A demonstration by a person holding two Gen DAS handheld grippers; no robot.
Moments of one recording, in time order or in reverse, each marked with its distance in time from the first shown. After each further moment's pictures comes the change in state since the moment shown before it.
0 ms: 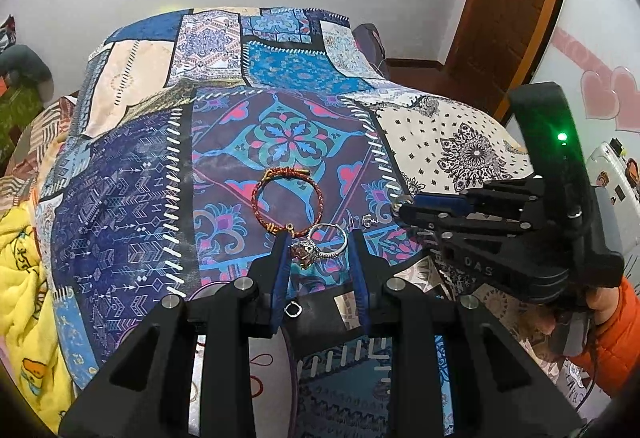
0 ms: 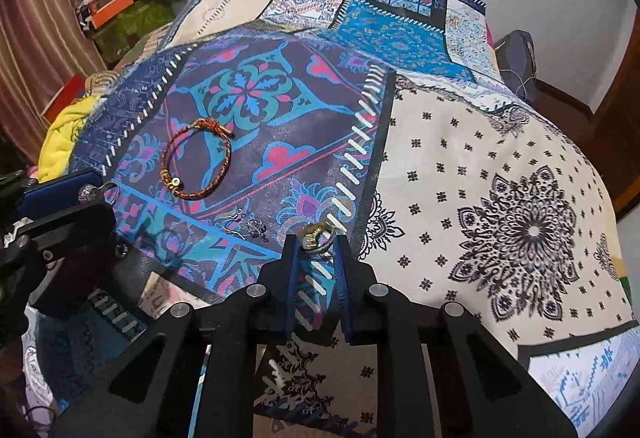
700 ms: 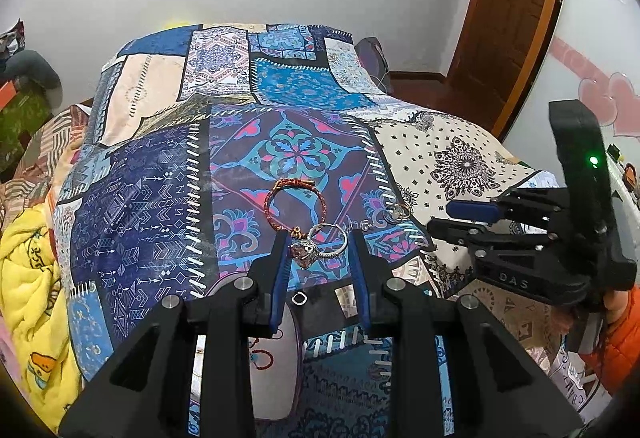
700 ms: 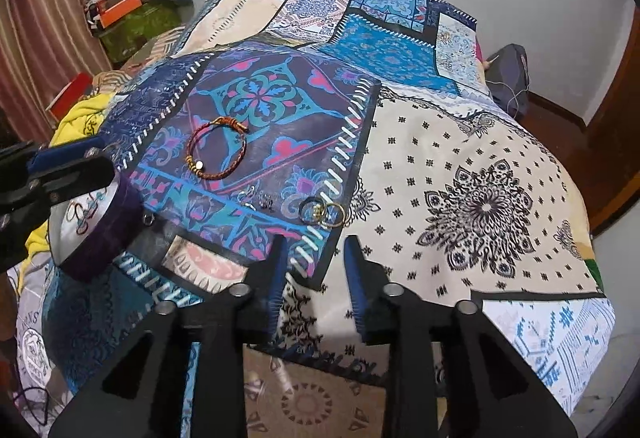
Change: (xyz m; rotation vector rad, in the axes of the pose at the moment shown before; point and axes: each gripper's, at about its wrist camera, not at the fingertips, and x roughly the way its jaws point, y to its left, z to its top) left arm -0.030 0.000 -0.001 -0.007 -0.044 0.016; right arm -0.031 0.001 -0.011 -0.026 -0.029 -0.018
